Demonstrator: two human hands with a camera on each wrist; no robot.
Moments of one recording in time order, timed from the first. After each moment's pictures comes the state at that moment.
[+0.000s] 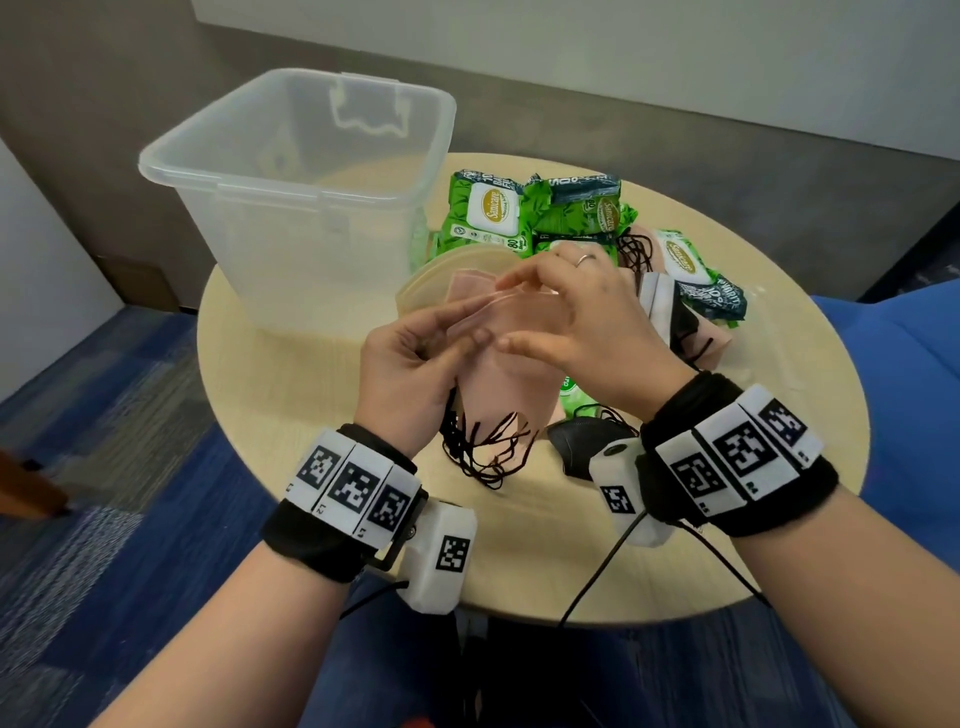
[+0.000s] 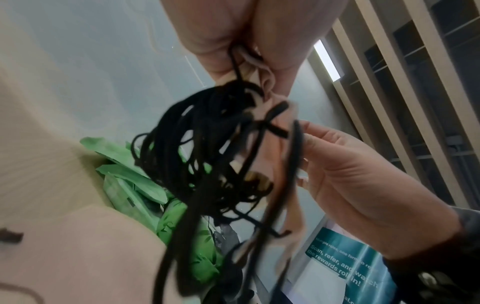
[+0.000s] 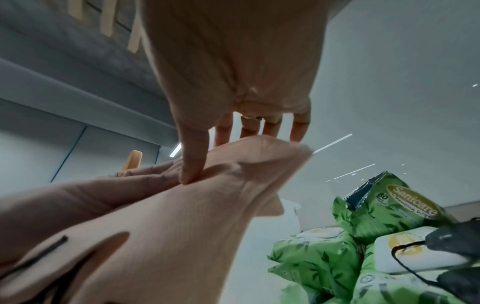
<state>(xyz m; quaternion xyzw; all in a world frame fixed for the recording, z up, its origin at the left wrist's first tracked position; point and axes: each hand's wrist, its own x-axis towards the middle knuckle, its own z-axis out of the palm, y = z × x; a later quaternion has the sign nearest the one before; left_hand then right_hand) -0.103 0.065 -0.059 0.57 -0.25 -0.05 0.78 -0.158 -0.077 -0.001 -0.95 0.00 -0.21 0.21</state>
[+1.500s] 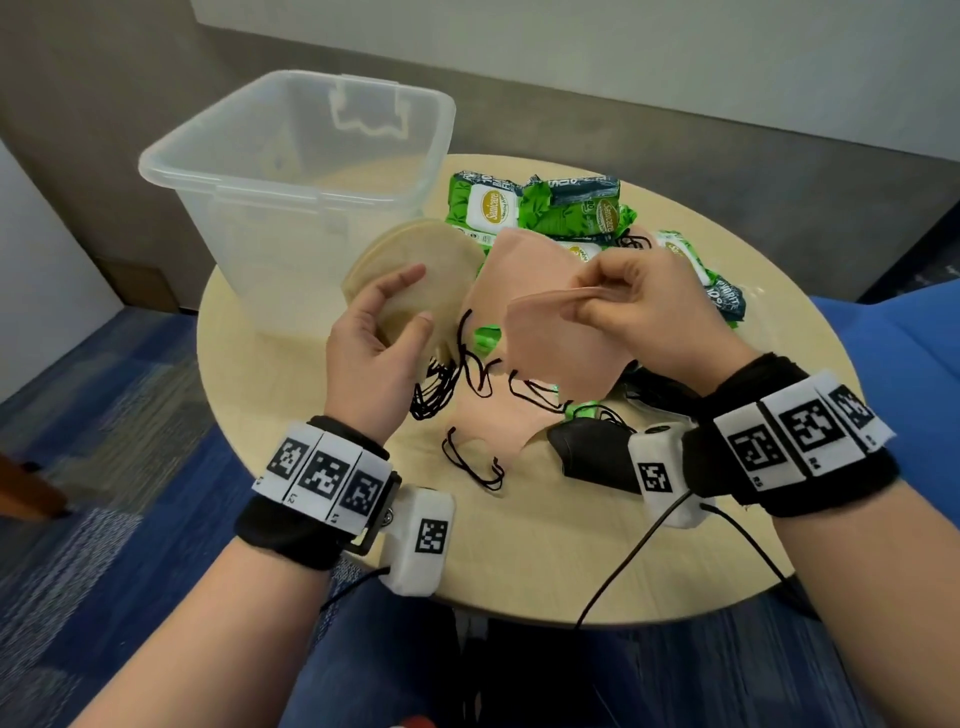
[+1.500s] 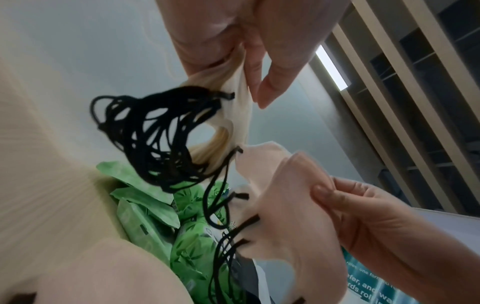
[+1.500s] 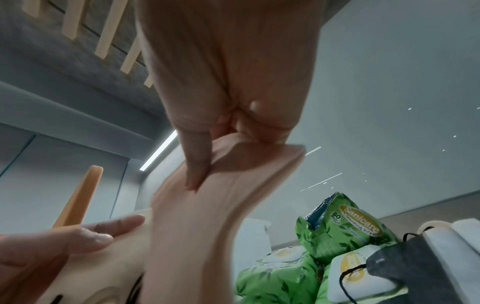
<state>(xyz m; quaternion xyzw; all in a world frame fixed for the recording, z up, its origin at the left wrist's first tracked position) -0.085 0.080 -0.057 0.67 -0.19 0.05 0.72 -0.160 -0.119 0.006 -0.92 0.04 -0.19 0.34</state>
